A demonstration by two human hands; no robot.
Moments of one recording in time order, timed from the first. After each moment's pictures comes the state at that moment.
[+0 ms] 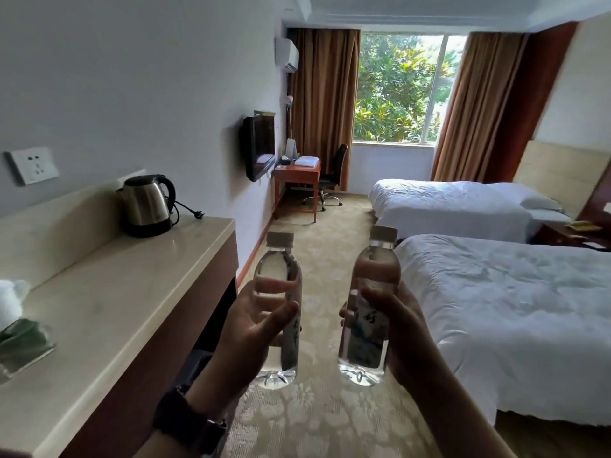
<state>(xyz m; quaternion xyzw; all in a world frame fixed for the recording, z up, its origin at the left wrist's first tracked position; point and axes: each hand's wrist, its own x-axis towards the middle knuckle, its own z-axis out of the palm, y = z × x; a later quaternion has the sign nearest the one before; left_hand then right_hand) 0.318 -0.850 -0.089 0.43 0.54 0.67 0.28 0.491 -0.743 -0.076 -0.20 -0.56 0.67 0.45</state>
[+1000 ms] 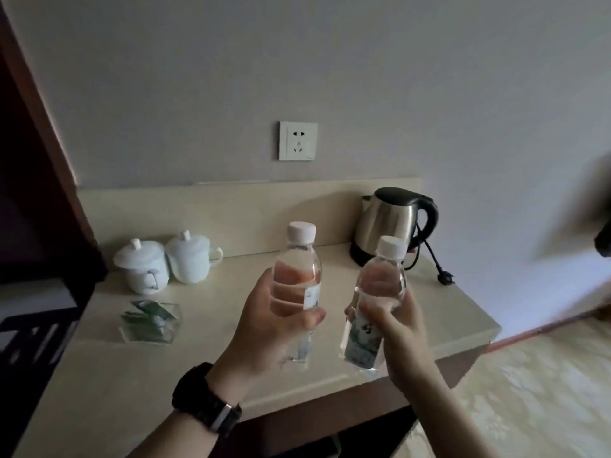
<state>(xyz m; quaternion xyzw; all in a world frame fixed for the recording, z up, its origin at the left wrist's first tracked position) -0.036 -0.706 -0.140 0.11 0.66 0.74 -0.09 -0.055 -0.515 -0.145 0.14 -0.64 0.75 0.10</state>
